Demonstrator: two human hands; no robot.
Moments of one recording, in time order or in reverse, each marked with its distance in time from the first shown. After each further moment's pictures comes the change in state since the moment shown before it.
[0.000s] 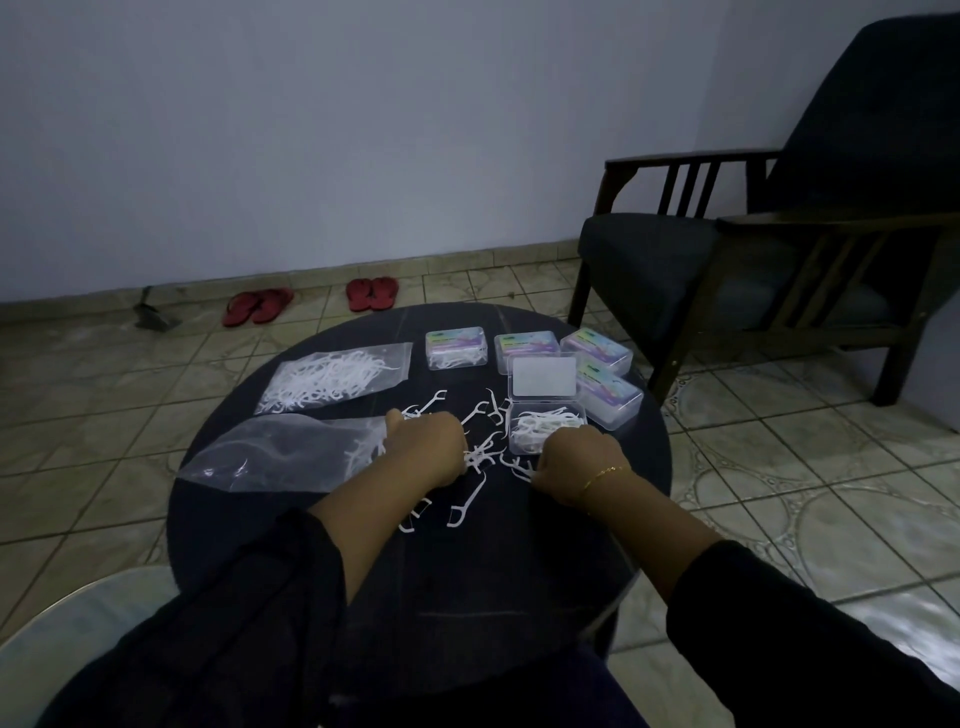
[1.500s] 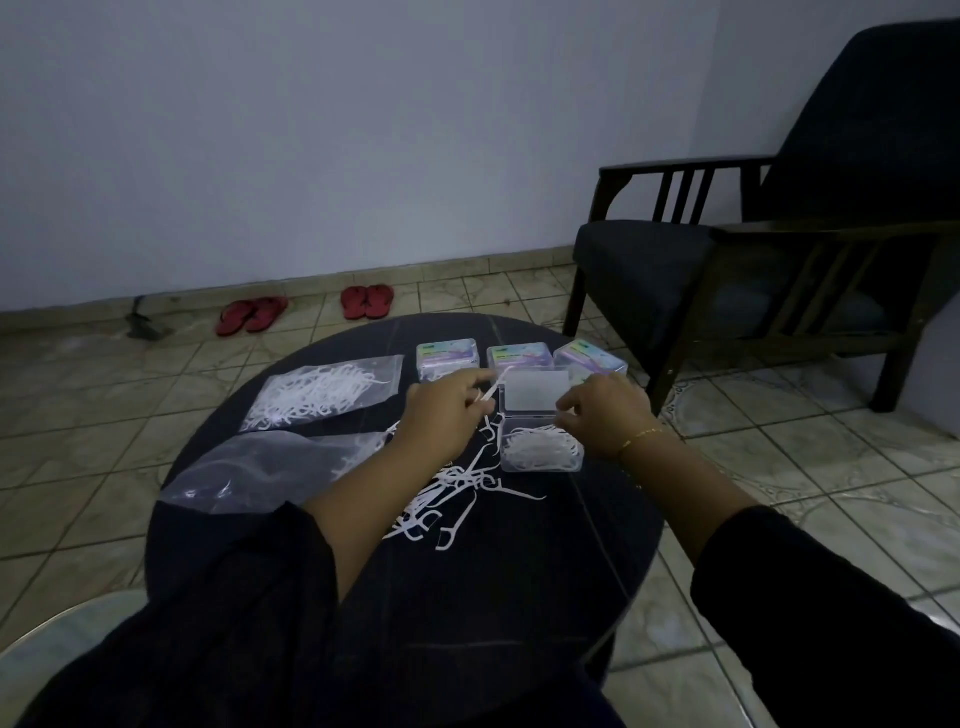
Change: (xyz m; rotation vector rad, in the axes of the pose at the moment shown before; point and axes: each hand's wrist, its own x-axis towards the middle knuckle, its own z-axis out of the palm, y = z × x) left_hand 0.004 0.011 -0.026 -0.828 0.403 0.238; right_hand 0.037 0.039 -0.037 -0.022 0.212 -0.021
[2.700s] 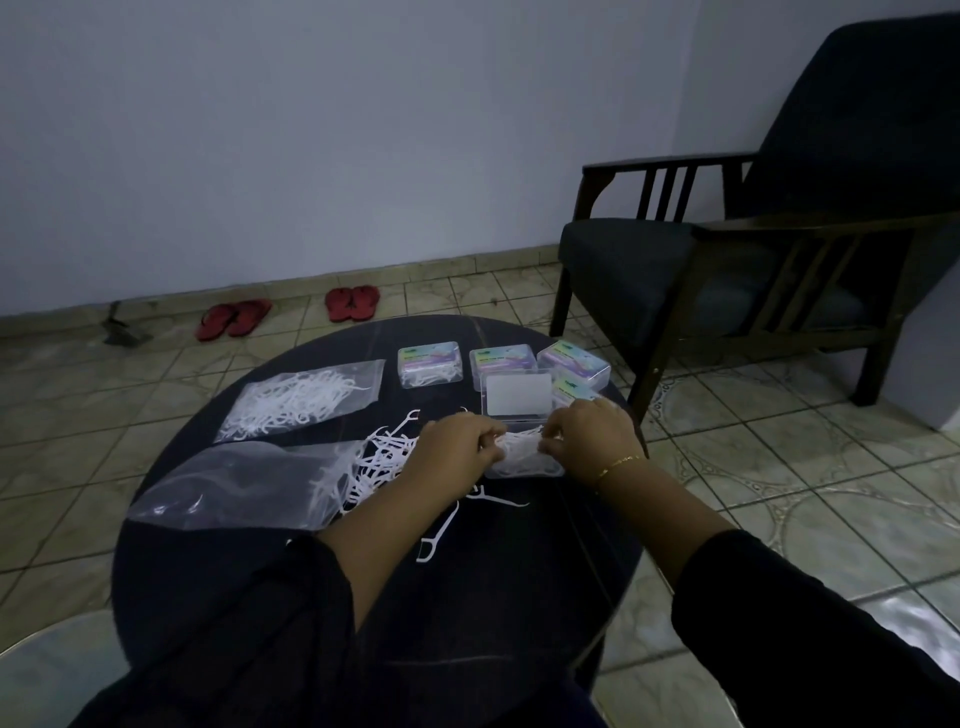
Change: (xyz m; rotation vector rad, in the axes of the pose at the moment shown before) left_hand -0.005 -0.001 0.036 0.208 -0.140 0.137; right_hand -0.004 0.004 0.022 -0.002 -0.053 0.028
